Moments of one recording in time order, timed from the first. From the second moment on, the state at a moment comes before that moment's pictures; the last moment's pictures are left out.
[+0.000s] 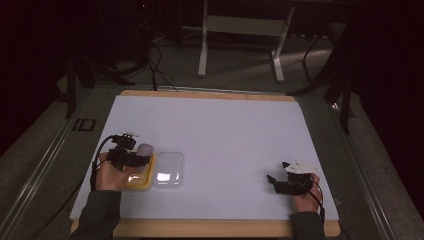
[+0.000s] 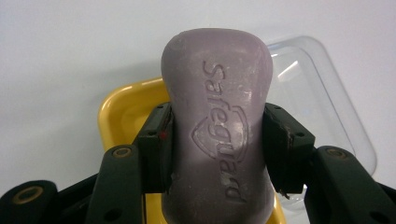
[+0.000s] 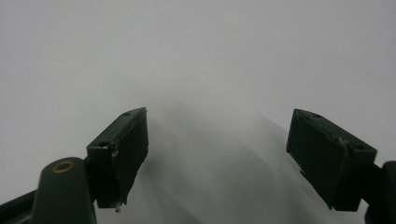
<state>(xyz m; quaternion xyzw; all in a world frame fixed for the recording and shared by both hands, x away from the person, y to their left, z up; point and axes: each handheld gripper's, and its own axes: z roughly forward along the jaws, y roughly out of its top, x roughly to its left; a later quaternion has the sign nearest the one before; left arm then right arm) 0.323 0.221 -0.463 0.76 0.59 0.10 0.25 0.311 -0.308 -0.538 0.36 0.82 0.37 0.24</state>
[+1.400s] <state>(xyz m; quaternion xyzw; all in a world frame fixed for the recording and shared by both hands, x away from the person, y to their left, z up) 0.310 0.226 -0.498 0.76 0.61 0.10 0.20 0.311 -0.307 -0.538 0.36 0.82 0.37 0.24</state>
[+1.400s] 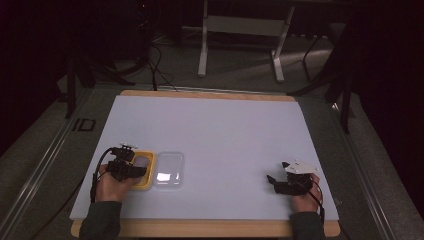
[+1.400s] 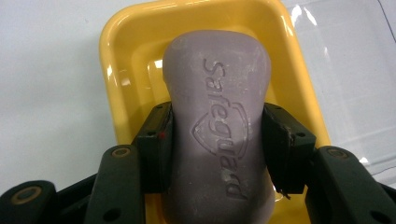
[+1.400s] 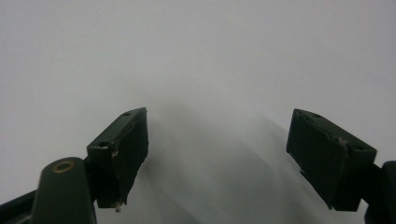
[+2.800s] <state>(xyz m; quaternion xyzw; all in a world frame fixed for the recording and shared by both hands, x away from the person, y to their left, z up) 0.311 0.221 -0.470 0.76 0.59 0.12 0.24 0.311 -0.306 -0.538 0.36 0.82 0.37 0.24</state>
